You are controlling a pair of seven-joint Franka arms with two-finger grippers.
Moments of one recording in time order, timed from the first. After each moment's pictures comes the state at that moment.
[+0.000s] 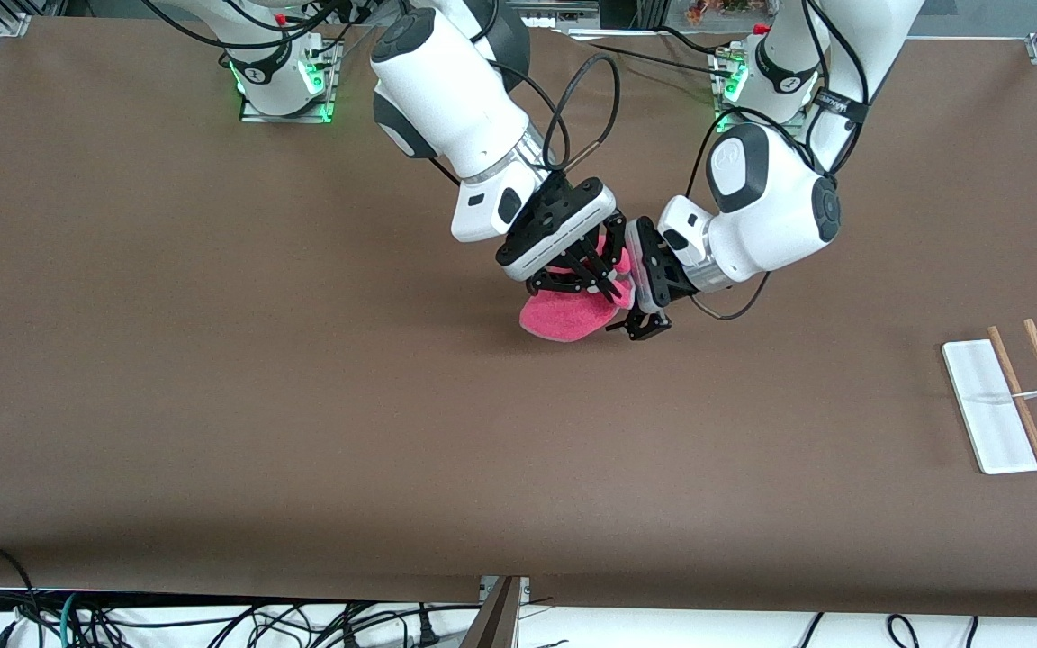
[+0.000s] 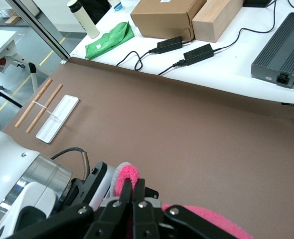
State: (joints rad) left arm -0.12 0.32 -0.38 -1.99 -0.81 2.49 1.48; right arm 0.54 0.60 0.33 -1.25 -0.05 2.60 0.33
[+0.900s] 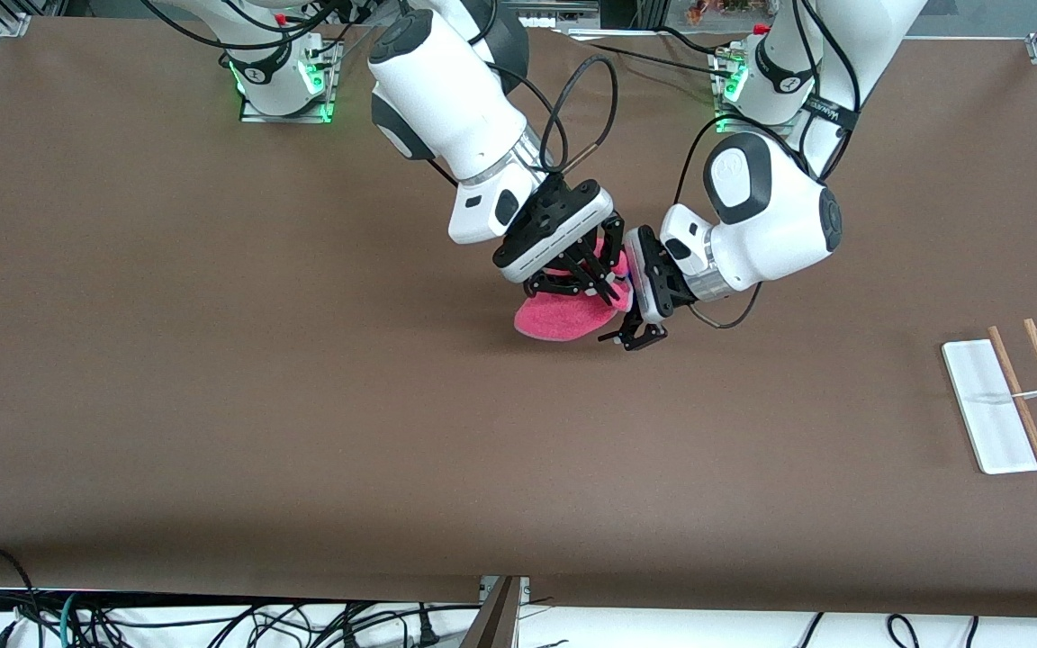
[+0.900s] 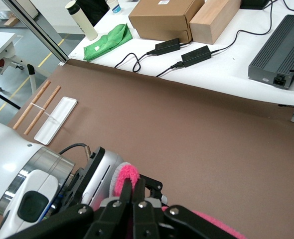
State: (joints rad) left arm -0.11 0.36 -0.37 -1.95 -0.94 2.50 1.59; right arm 0.54 0.60 0.33 -1.25 -0.05 2.60 0.33
